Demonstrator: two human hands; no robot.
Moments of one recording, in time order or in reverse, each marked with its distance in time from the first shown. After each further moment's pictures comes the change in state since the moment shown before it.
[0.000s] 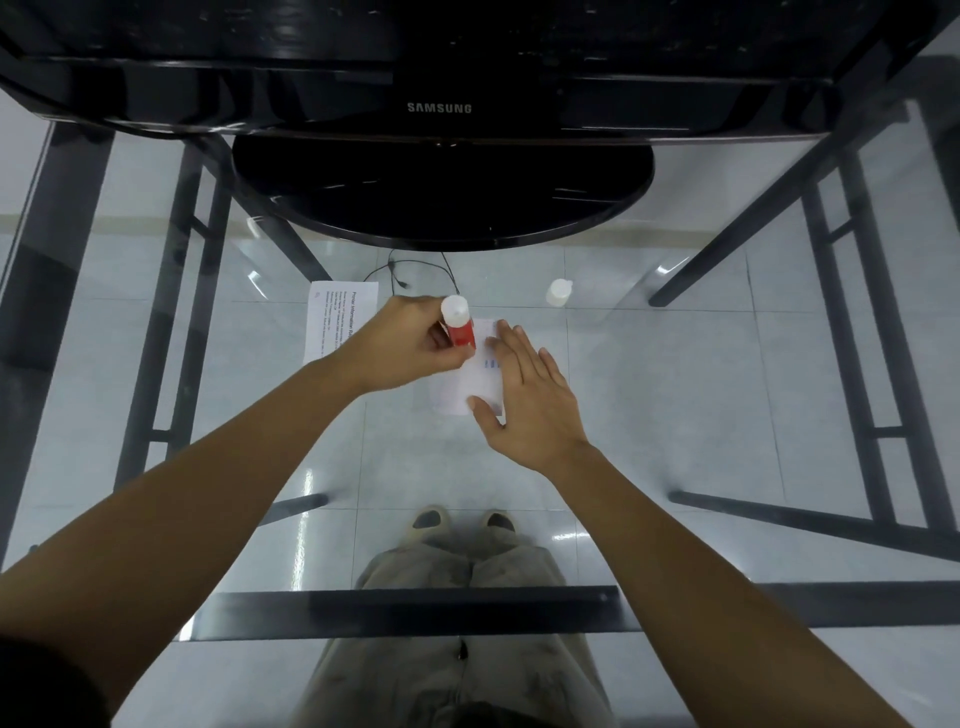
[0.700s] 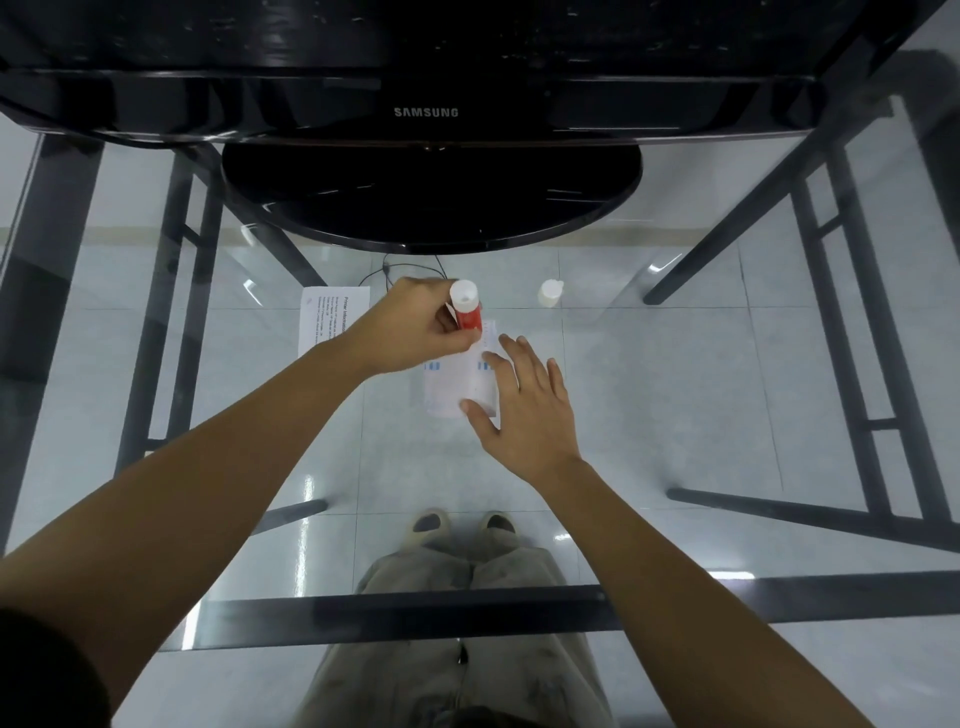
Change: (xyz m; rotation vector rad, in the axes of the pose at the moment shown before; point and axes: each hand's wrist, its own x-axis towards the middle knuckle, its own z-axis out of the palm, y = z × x) left_hand 0.021 0.009 -0.004 0.019 0.000 0.030; right_hand -0.008 -0.003 0.008 -0.040 0.087 0.094
